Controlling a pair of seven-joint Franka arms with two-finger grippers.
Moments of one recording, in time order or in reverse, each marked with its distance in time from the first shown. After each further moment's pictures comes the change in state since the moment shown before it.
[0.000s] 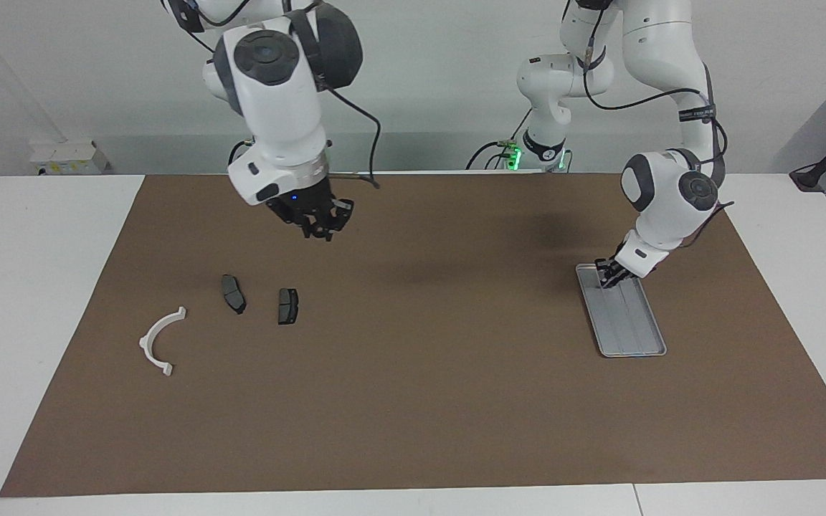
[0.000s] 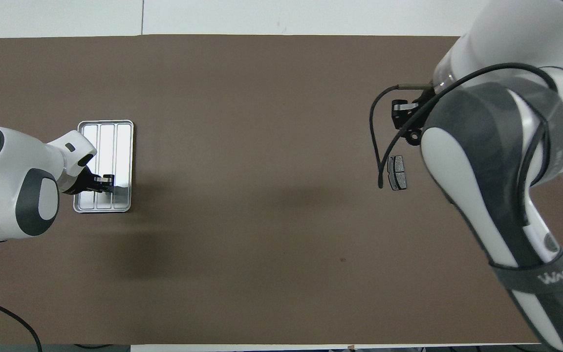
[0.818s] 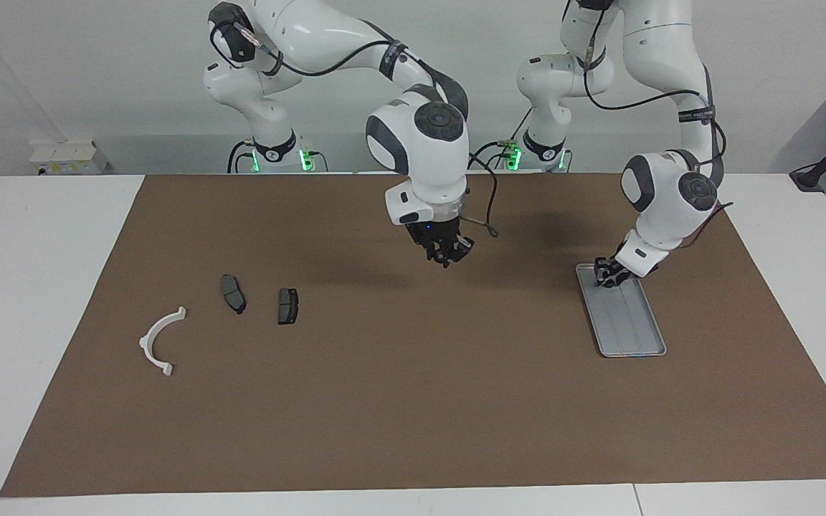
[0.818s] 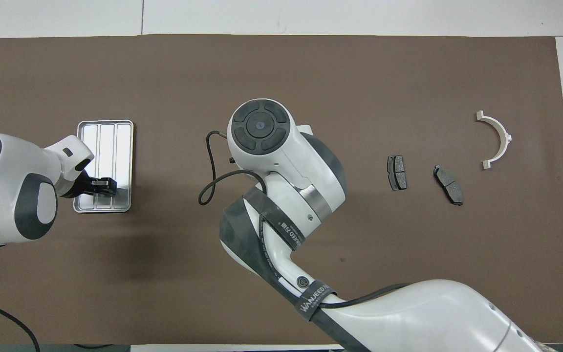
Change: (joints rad) left arm 0.006 -0.003 -0.001 -0.020 0.000 0.023 0.011; right arm 0.261 0.231 0.004 -0.093 -0.068 0.399 0.613
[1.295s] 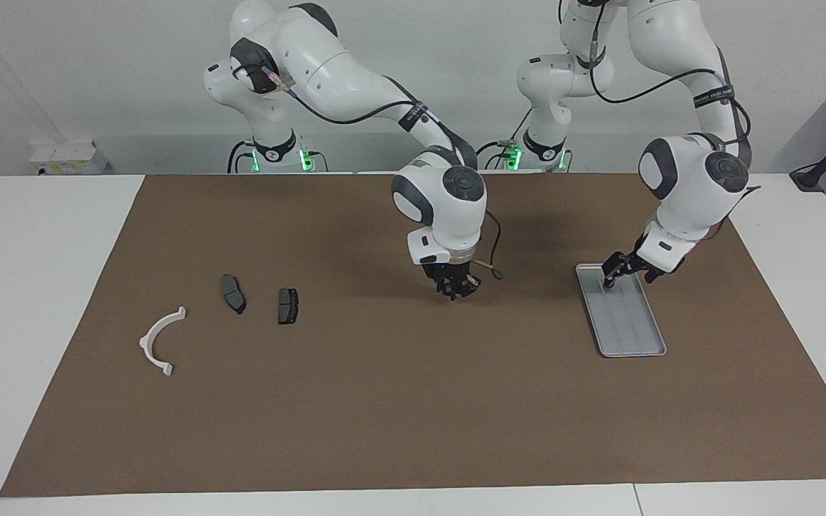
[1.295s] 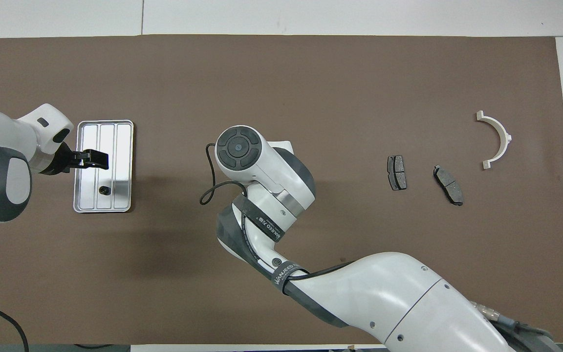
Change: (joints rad) left arm -0.006 -0.019 -0.014 0.189 0.000 -0.138 -0.099; right arm 0.034 0.148 -0.011 -0.005 -0.066 0.142 0.080
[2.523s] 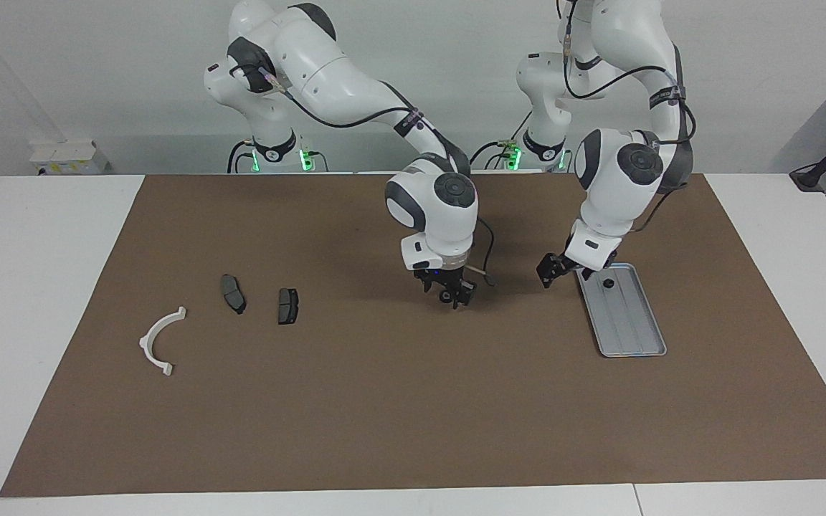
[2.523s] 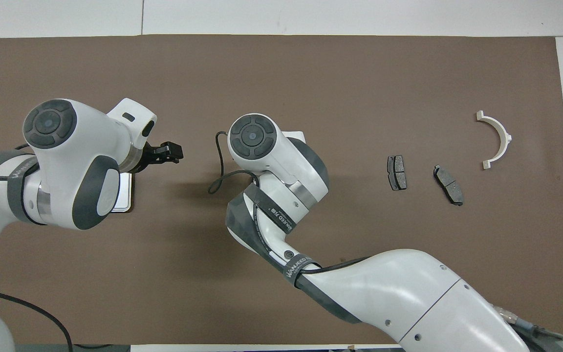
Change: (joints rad) left arm -0.298 0.012 -0.012 0.012 0.000 0.042 -0.459; right arm -0.062 -0.040 -0.010 0.015 -0.004 -0.005 -0.027
